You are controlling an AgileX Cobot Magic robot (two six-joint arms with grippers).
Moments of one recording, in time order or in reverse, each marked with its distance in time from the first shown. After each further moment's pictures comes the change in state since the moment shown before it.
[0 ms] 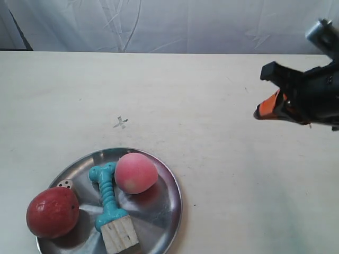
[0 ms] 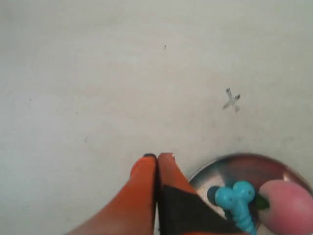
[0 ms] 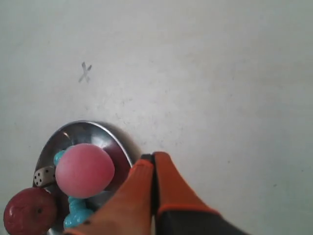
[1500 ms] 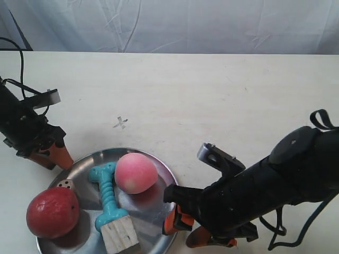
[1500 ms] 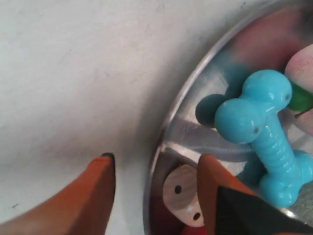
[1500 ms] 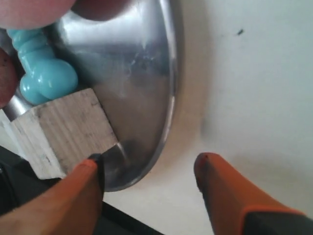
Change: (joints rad) left arm -0.086 0.714 -0.013 -0.260 0.140 0.583; right arm 0.595 0.348 0.226 0.515 -0.169 -0.143
